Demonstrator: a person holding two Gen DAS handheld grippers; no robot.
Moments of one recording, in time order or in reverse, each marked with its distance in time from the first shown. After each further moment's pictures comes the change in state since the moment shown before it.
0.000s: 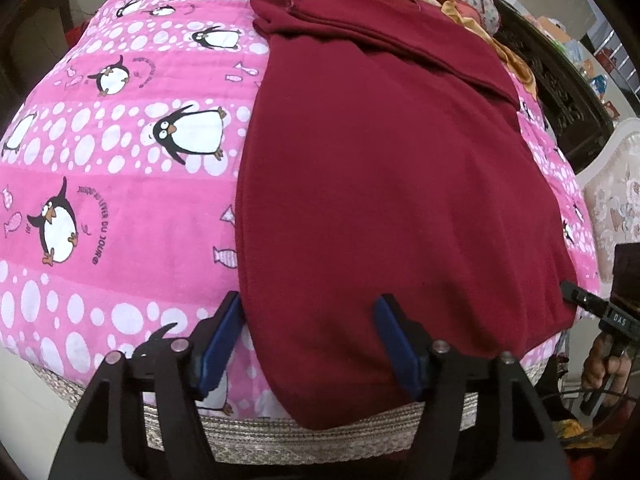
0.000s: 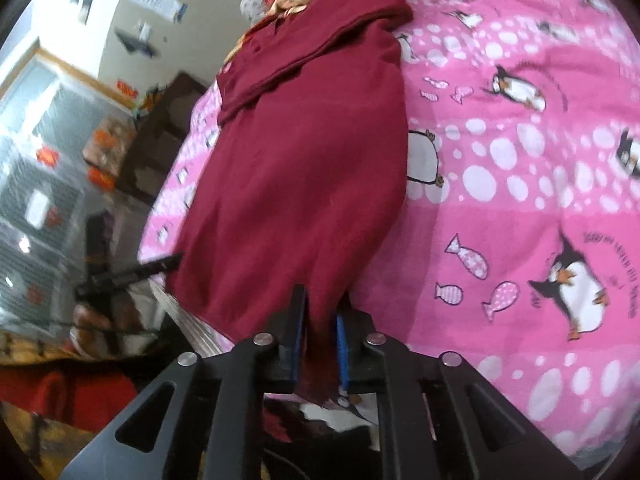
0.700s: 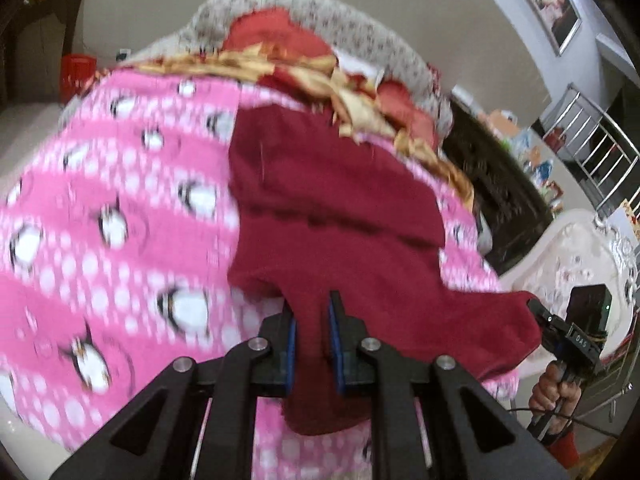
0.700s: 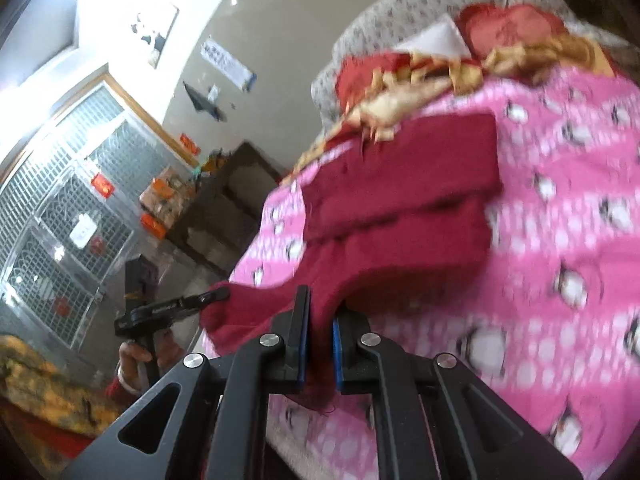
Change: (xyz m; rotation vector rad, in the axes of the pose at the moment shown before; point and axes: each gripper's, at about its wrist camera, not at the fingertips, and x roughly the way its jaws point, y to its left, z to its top) left arm -0.103 0.025 0.080 -0.081 -0.339 -0.241; right arm -0.069 0.073 0.090 -0.154 -0.336 0.141
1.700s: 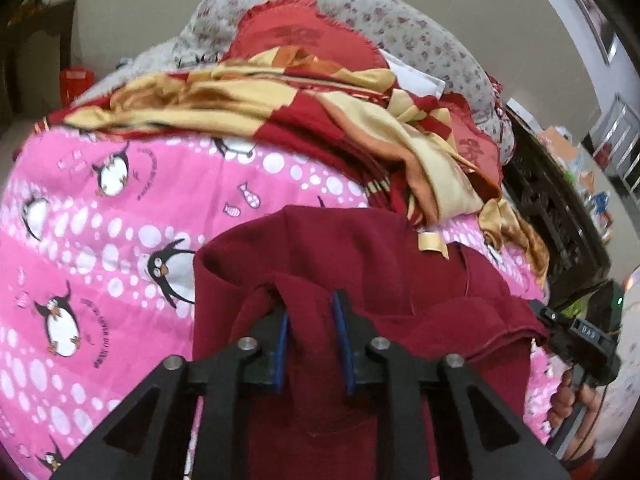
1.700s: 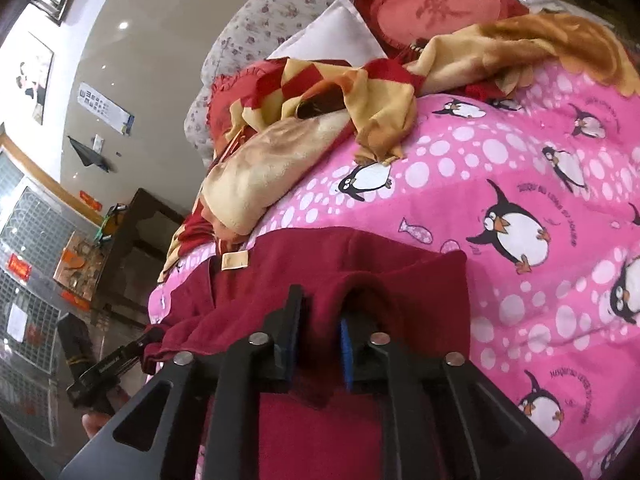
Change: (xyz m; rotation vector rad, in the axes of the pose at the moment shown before) left arm 0.203 0.028 0.187 -0.039 0.040 0.125; right arm 0.179 -0.143 0.179 0.230 0.054 -0.265
